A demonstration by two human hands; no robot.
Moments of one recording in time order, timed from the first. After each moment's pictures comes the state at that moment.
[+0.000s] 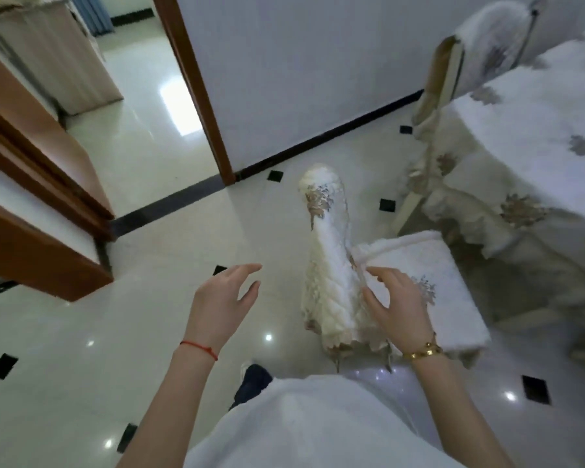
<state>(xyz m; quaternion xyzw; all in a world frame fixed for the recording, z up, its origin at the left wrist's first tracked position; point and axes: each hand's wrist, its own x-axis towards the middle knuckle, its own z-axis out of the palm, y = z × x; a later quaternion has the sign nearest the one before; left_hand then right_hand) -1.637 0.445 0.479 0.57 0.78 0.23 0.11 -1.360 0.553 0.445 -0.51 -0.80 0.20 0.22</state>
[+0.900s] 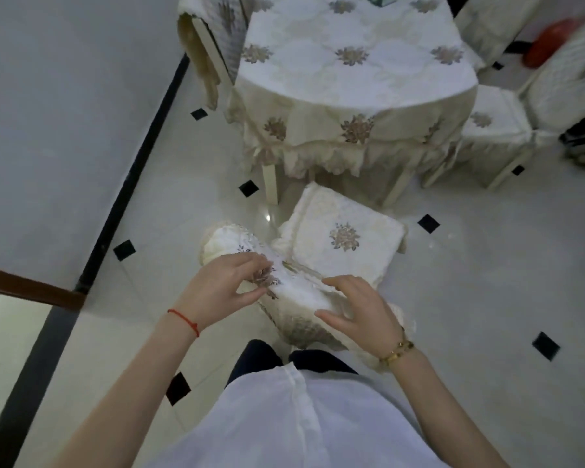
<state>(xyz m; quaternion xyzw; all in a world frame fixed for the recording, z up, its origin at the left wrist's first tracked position) -1.694 0.747 0.463 0.96 0.20 0.09 0.19 -1.474 0.563 0.445 -0.73 -0.60 0.20 0.26</state>
